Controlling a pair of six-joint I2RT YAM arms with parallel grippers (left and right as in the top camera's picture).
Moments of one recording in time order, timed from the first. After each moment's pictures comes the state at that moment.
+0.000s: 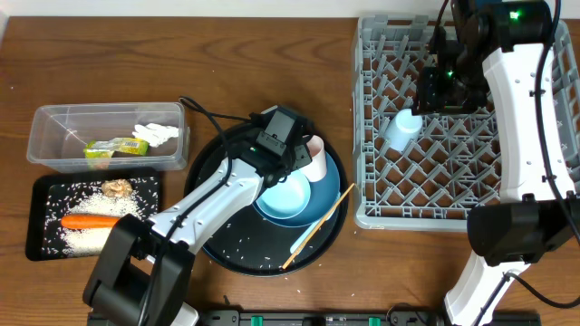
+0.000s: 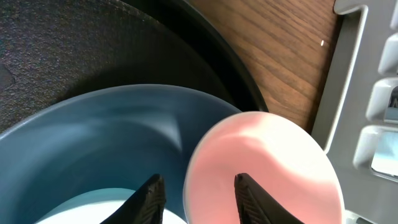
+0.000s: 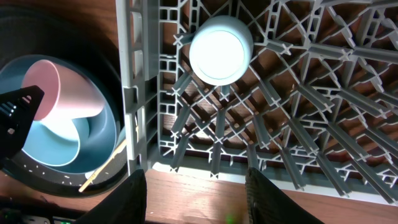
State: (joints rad) left arm -0.56 1.67 1.05 -0.40 -0.02 -0.93; right arm 0.08 1.99 2.21 -1.70 -0.13 0.07
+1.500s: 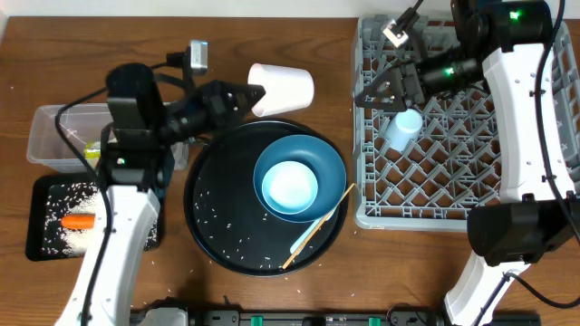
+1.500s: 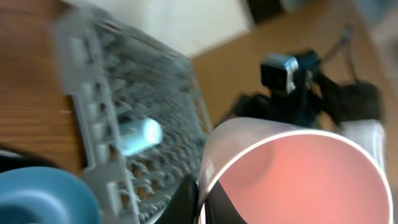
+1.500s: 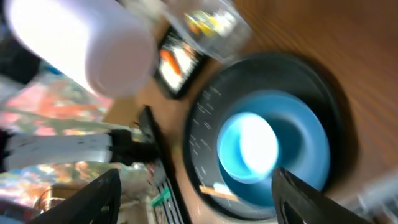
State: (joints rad) left arm -0.03 1.30 1.05 -0.03 1.07 -0.87; right arm 0.08 1.99 2.21 -1.70 -1.07 -0.56
